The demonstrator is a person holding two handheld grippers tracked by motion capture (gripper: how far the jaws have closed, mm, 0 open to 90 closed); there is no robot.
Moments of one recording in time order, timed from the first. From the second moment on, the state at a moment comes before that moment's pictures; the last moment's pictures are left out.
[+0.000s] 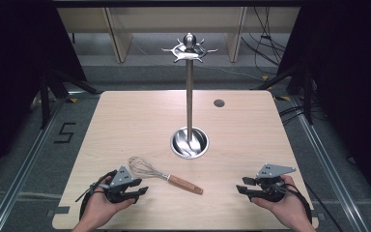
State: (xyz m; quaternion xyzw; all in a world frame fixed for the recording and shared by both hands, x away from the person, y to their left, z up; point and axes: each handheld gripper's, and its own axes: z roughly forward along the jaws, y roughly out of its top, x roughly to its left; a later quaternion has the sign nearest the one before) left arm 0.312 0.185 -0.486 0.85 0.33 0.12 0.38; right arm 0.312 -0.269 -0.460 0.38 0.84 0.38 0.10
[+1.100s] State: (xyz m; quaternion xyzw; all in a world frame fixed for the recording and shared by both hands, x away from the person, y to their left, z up) left arm 0.352 0.011 -0.484 0.95 0.23 0.04 0.21; right arm 0.320 -0.281 -0.461 0.41 0.83 0.37 0.10
